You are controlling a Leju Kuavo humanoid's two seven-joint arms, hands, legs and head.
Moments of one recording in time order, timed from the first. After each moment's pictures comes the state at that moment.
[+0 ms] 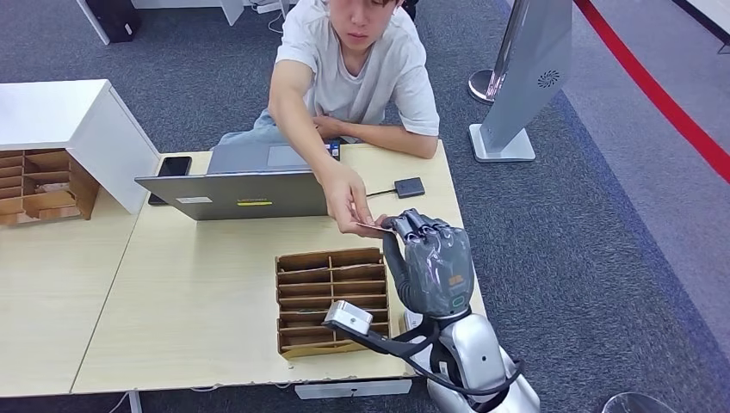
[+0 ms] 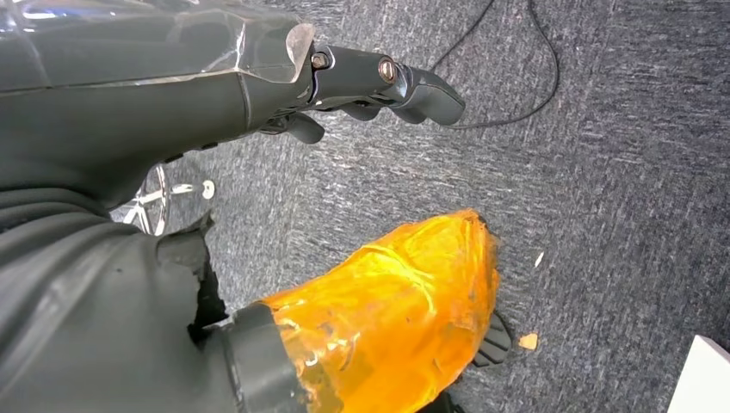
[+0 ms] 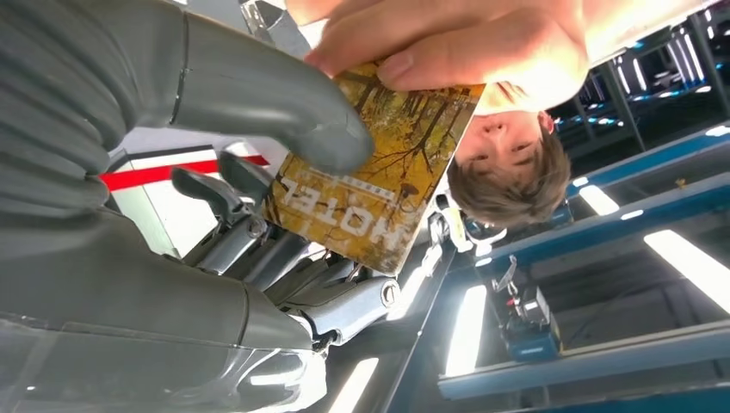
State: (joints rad) left arm -0.08 -0.21 1.09 -0.31 -0.87 0.39 -0.23; right arm -0.21 -0.01 0.64 -1.59 1.35 -0.50 0.10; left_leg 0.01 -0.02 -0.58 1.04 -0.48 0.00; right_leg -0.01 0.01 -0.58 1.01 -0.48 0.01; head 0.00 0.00
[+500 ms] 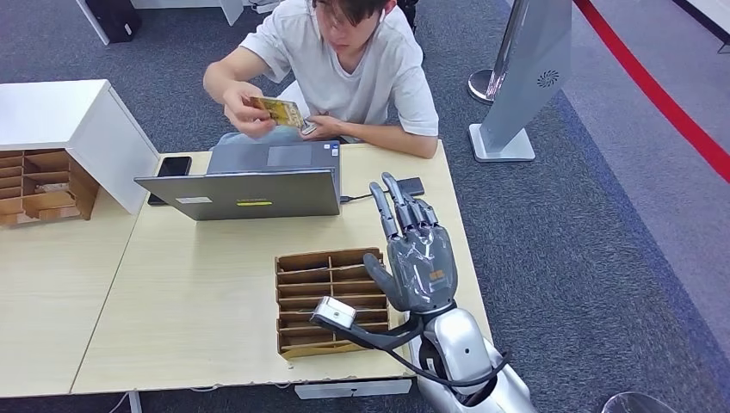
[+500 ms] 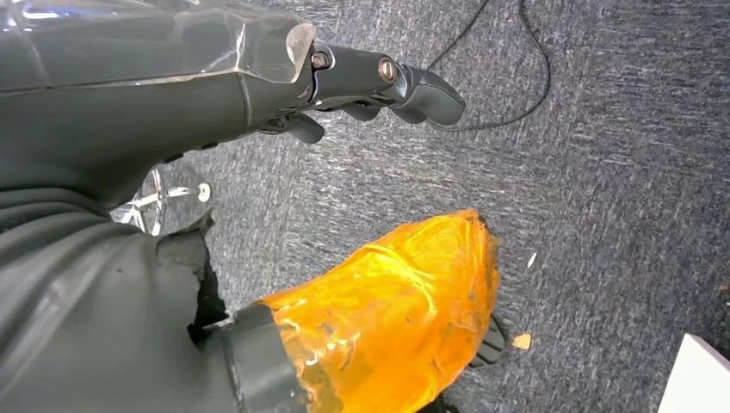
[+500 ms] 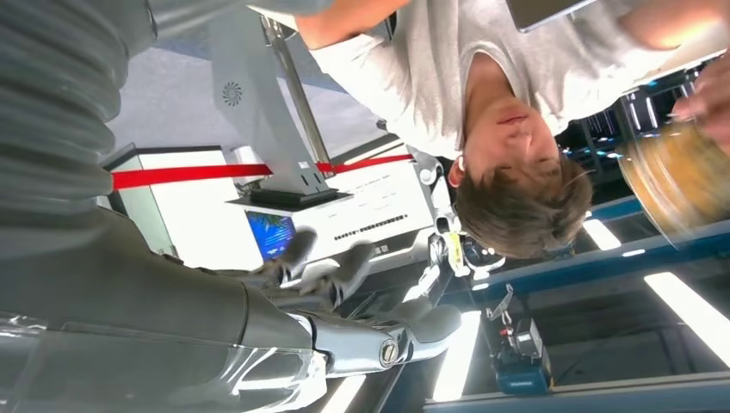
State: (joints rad) left arm -0.09 -0.21 1.09 -0.31 -0.88 0.39 -0.23; right arm -0.25 -0.01 0.70 -1.53 1.37 -0.45 0.16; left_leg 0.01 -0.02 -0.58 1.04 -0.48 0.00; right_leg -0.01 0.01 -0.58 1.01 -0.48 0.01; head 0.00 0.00
